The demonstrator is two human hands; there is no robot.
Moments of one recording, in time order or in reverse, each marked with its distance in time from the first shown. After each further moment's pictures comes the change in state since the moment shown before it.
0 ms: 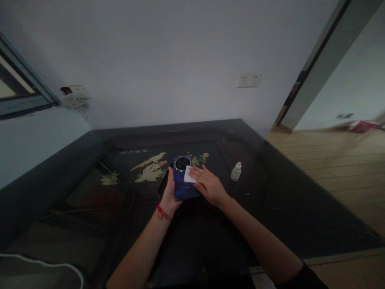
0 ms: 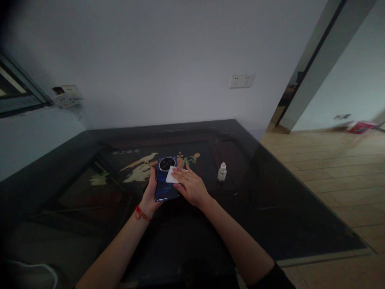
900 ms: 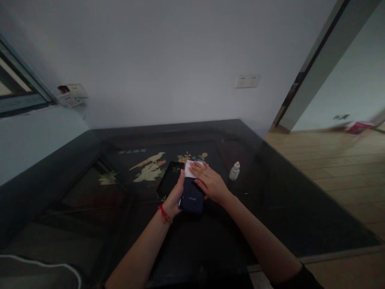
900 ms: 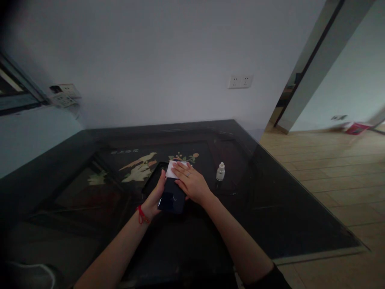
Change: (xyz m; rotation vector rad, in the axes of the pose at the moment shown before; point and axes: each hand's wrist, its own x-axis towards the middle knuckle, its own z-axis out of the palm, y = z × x) left_hand -0.007 -0.020 0.013 0.177 0.066 -0.136; right_hand 0.003 0.008 -0.010 -0.154 -0.002 -0.071
